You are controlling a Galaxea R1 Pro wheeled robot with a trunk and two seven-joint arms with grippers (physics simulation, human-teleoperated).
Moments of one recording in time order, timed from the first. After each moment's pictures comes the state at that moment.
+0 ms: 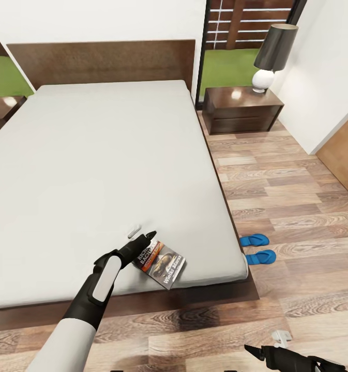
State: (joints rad) left arm -0.62 -0.11 -0.03 -1.04 0.74 0.45 0.04; right arm -0.43 -0.28 -0.29 -0.29 0.05 0.13 0.93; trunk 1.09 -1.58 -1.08
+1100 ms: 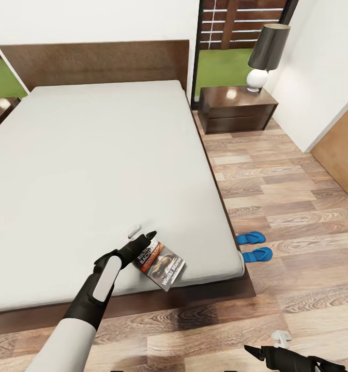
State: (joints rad) left arm -0.62 -0.11 -0.03 -1.04 0.74 0.45 0.04; right arm -0.43 -0.28 -0.29 -0.29 0.05 0.13 0.93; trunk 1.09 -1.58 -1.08
